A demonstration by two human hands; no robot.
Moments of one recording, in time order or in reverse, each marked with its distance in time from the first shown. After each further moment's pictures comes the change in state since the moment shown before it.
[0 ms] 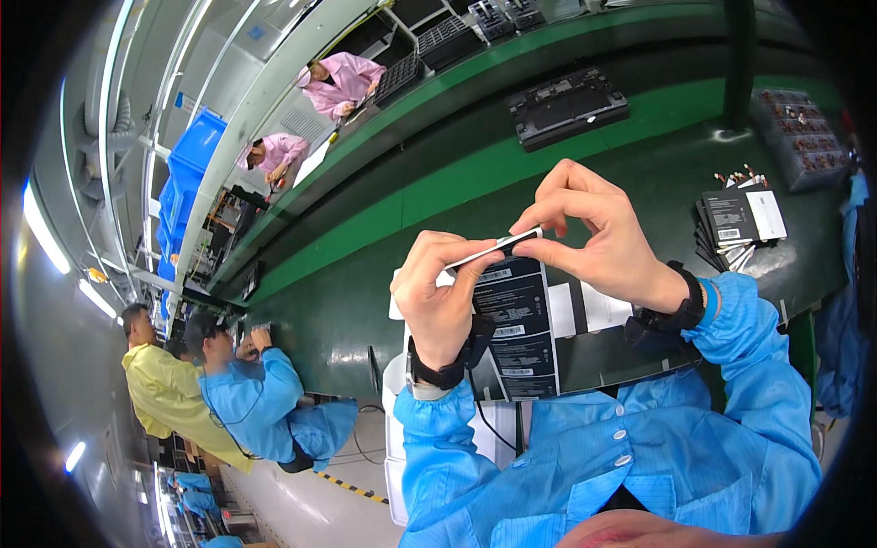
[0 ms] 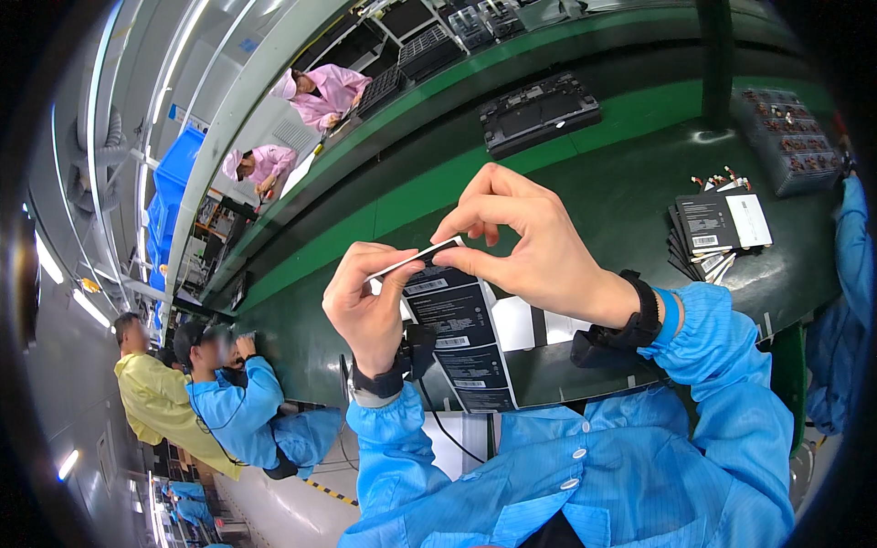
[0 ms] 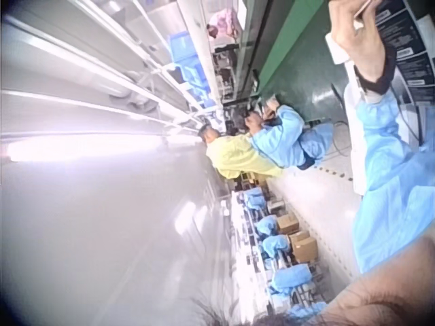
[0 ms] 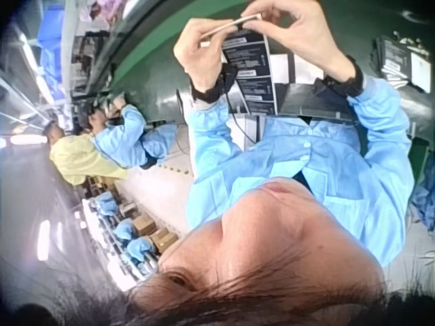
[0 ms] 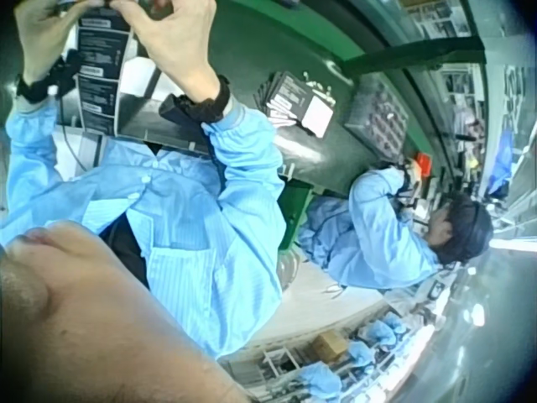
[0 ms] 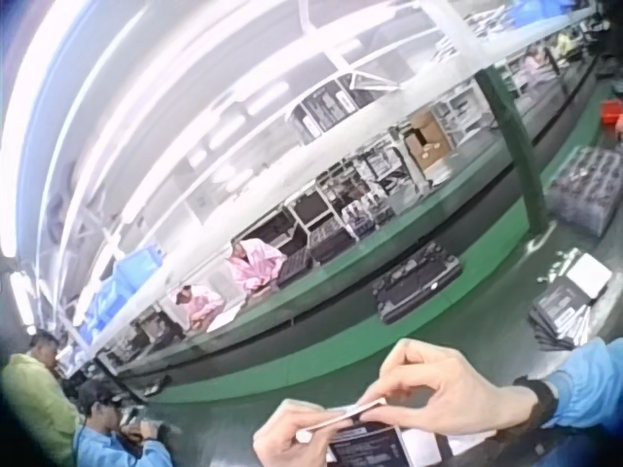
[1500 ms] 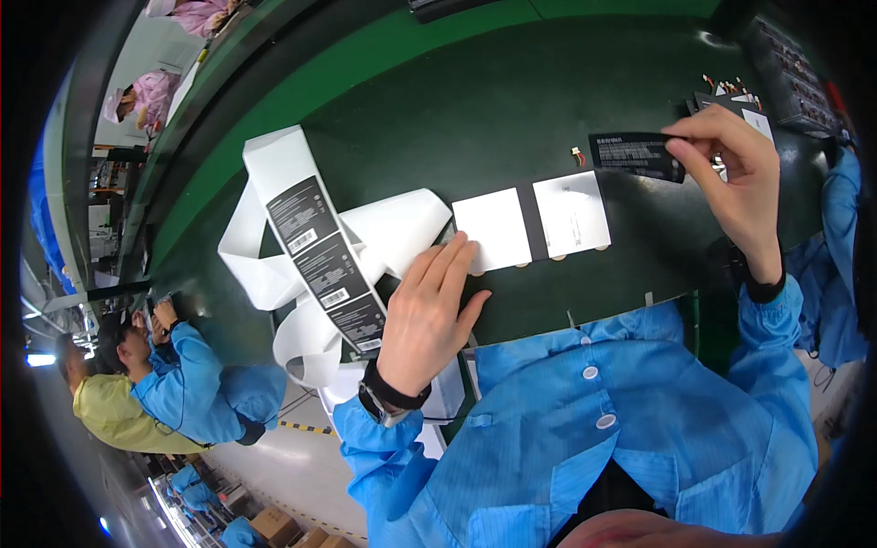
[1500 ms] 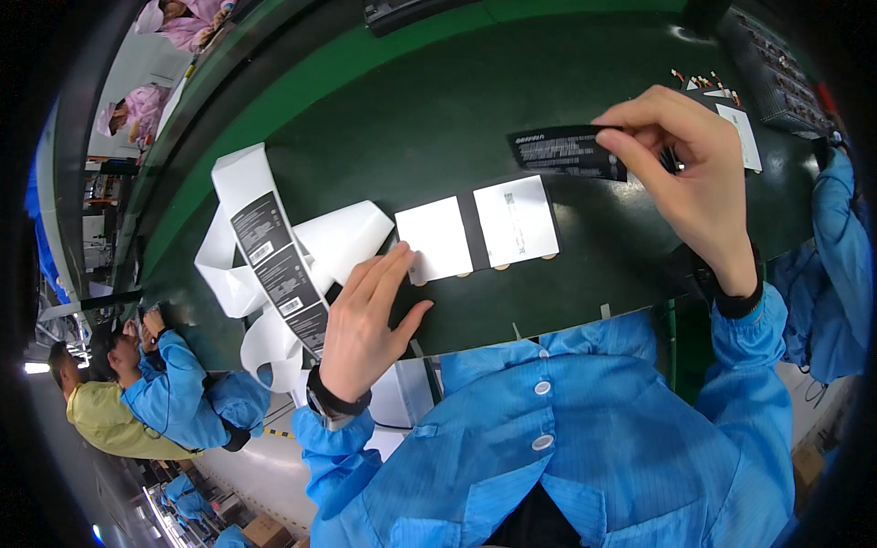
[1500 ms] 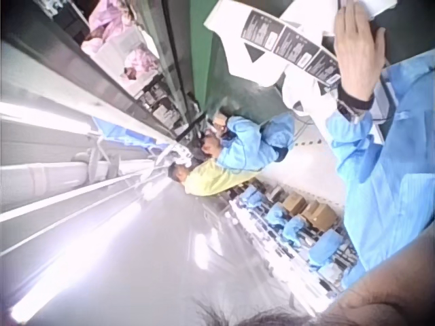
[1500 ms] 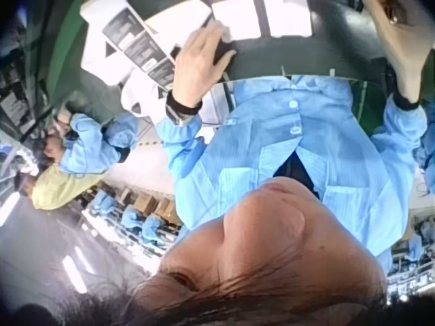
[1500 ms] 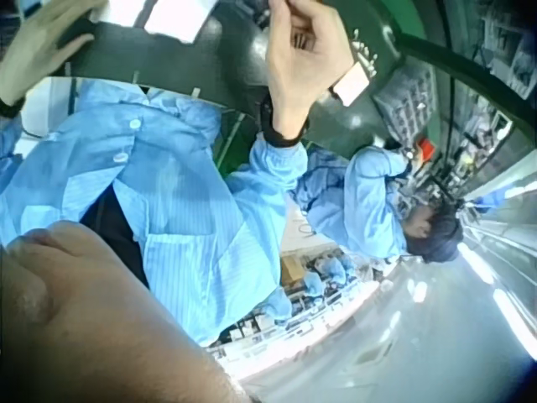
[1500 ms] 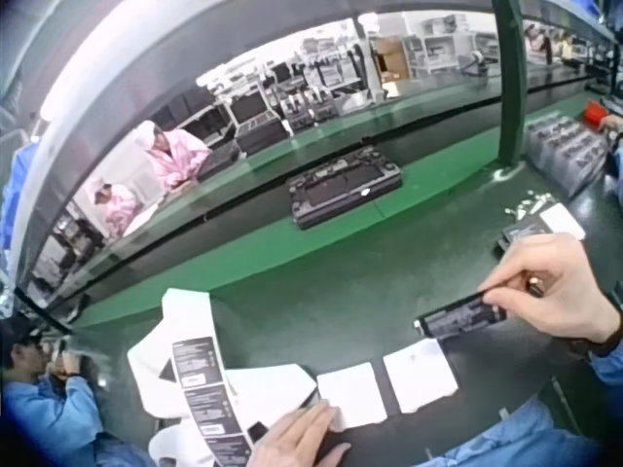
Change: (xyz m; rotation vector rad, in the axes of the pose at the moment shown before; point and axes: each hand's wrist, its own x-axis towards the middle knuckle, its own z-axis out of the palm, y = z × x) left_hand -0.125 -0.041 0.019 0.285 -0.729 -0.211; right_hand -0.080 0.018 -0.104 -0.541 -0.106 0.414
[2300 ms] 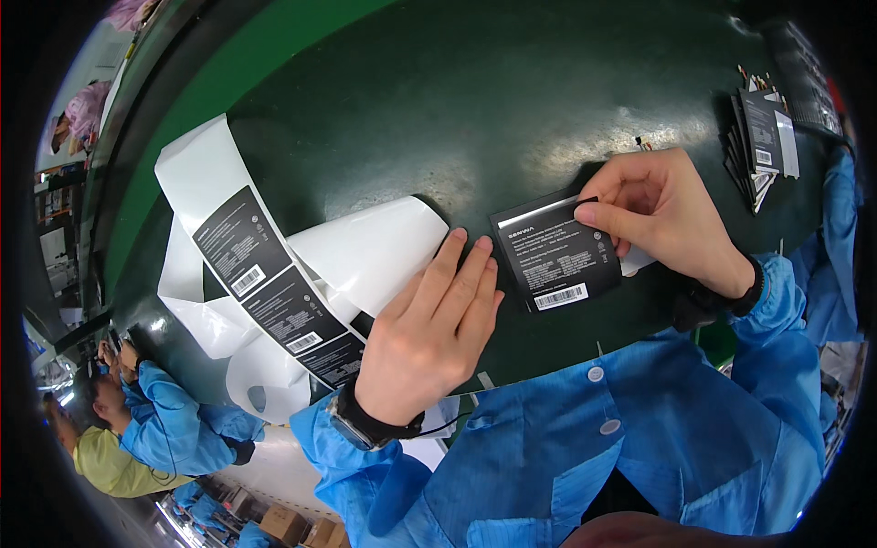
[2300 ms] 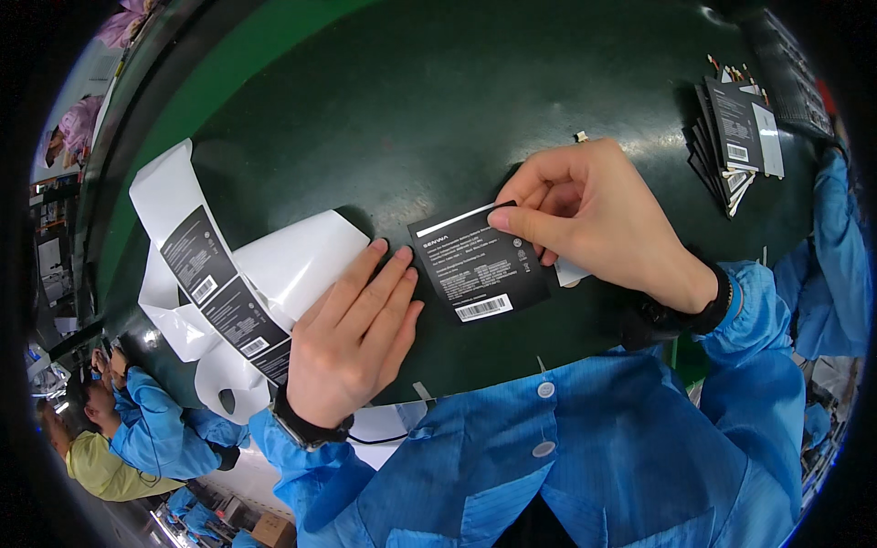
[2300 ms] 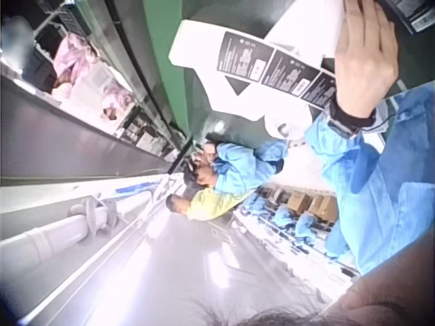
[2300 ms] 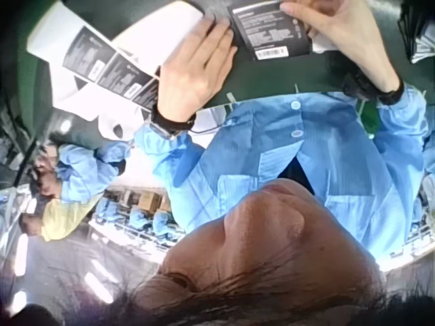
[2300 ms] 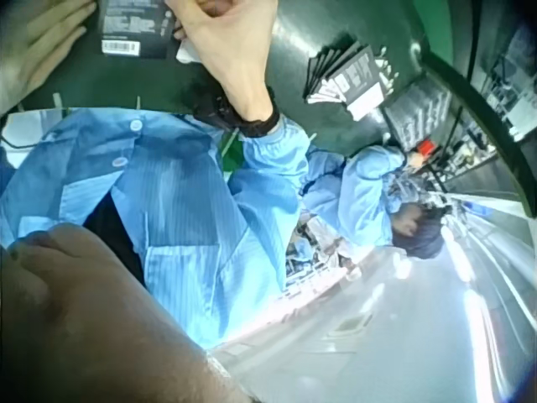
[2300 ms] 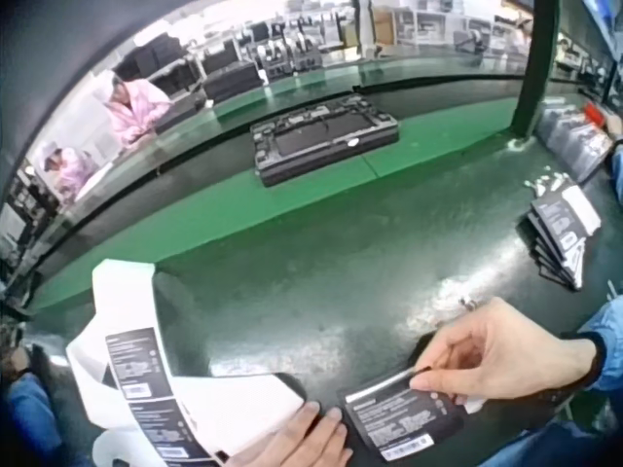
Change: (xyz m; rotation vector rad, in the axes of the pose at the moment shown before) left_hand 0.030 -0.034 0.004 0.075 -0.003 0.293; right_hand 0.015 -0.011 0.097 0.445 -0.410 0.819
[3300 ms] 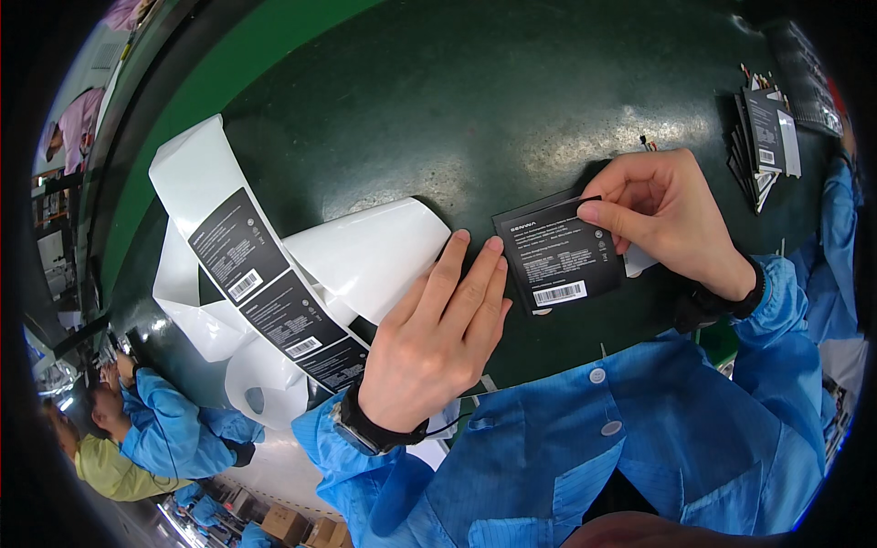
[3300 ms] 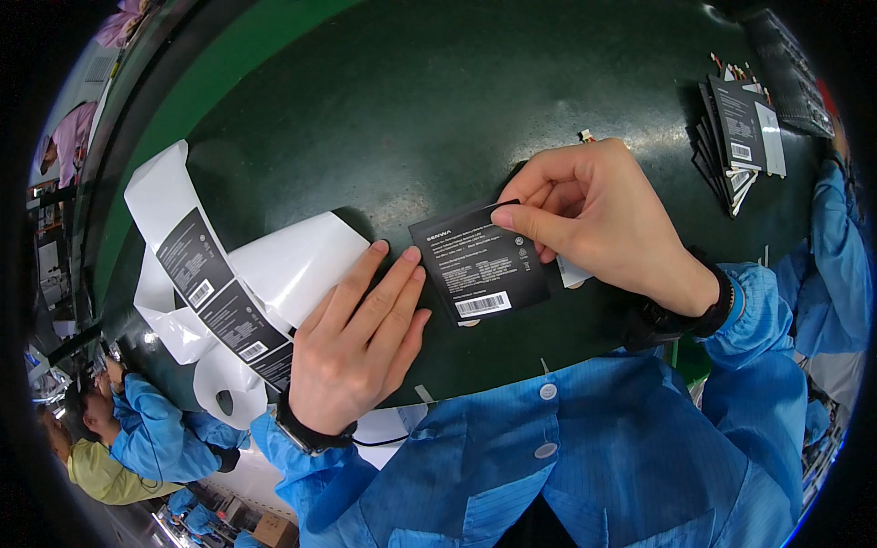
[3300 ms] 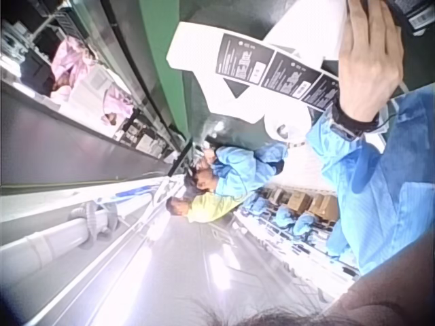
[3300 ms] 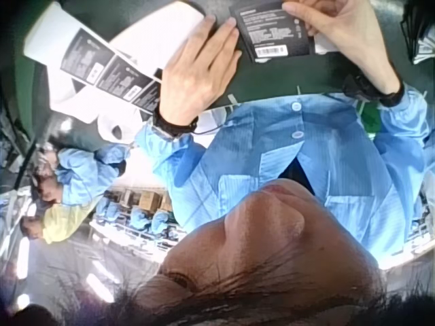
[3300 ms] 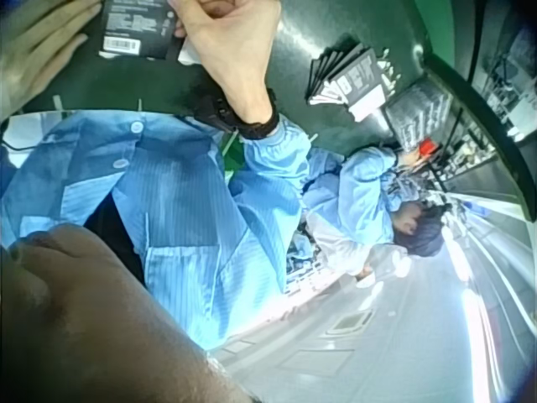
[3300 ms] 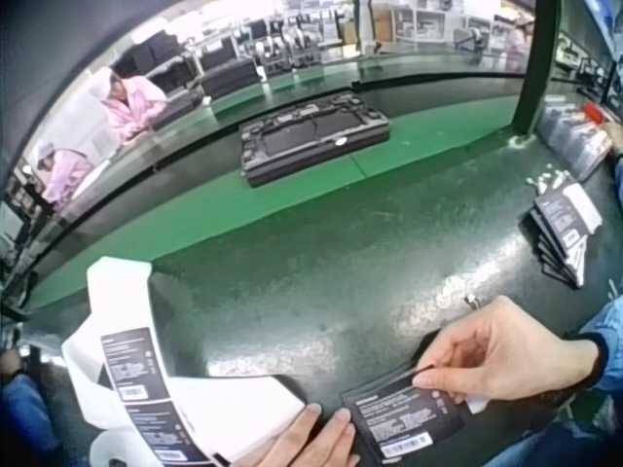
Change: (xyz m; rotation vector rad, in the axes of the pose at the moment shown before) left_hand -0.002 0.000 -0.001 0.008 -0.056 -0.010; right_hand 0.003 0.007 0.005 0.006 0.029 -0.062
